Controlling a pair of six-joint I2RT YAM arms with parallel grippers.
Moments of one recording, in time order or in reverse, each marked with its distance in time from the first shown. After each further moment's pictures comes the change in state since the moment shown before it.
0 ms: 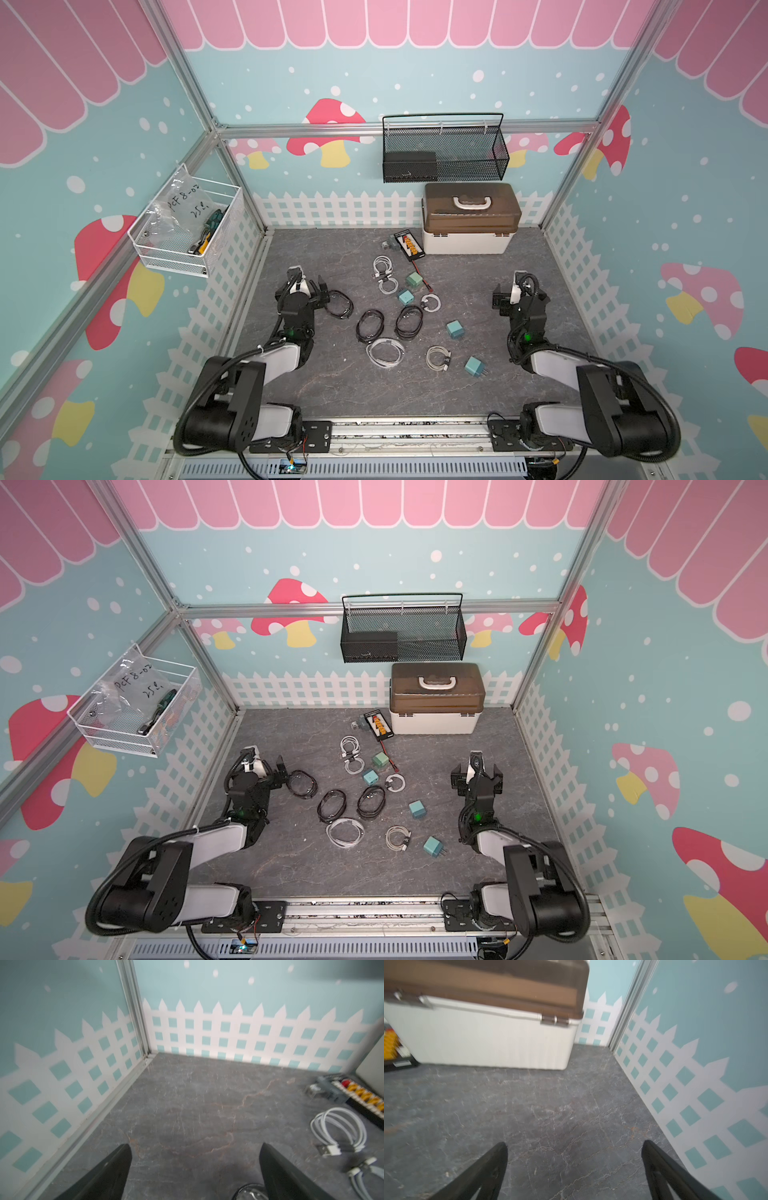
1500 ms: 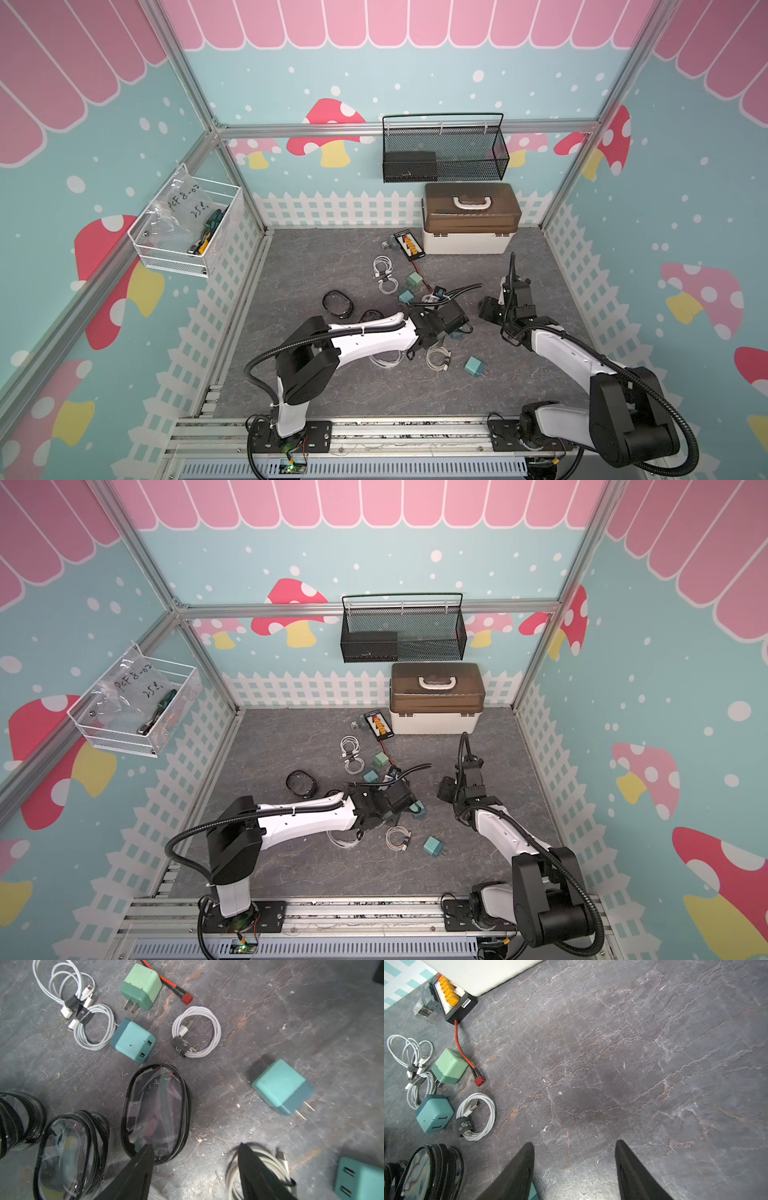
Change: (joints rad) left arm -0.921 0.659 1.095 -1.472 -0.095 -0.524; right arm 0.061 0.042 0.292 -0.884 -0.335 0.596
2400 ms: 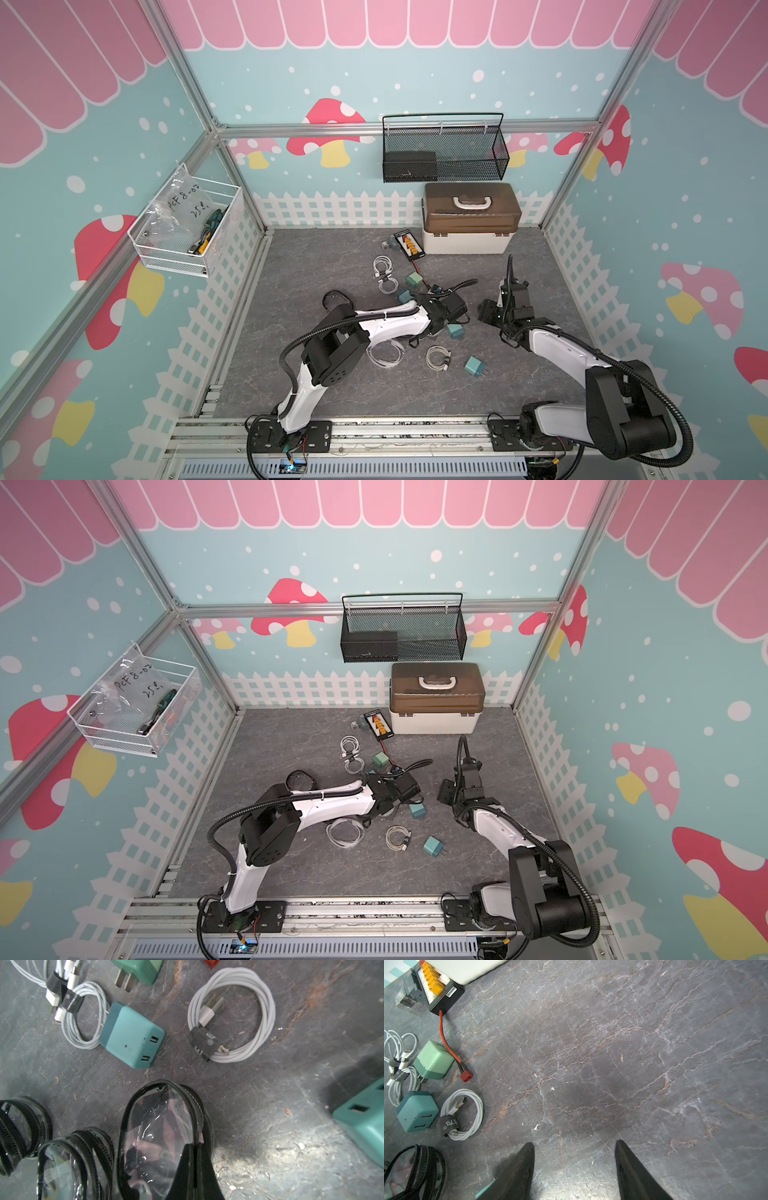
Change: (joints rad) left arm 0.080 0.189 0.140 -0.115 0.014 0.050; right arm 0.000 0.028 -0.027 0.030 -0.003 -0.006
